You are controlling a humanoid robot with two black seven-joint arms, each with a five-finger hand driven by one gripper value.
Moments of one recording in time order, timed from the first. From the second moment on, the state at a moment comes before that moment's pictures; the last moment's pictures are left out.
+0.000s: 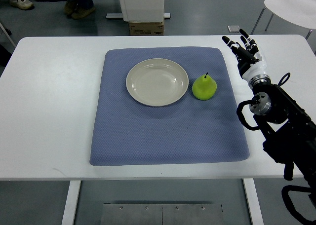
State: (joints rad) left arm -0.01 0.00 -0.11 -0.25 -0.10 0.11 -0.47; right arm 0.73 0.00 1.14 0.72 -0.48 -0.16 0.22
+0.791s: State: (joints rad) left arm 0.00 0.00 -0.11 -0.25 -0.10 0.11 -0.47; right arm 0.73 0.00 1.13 0.72 -0.48 -0.15 0.22
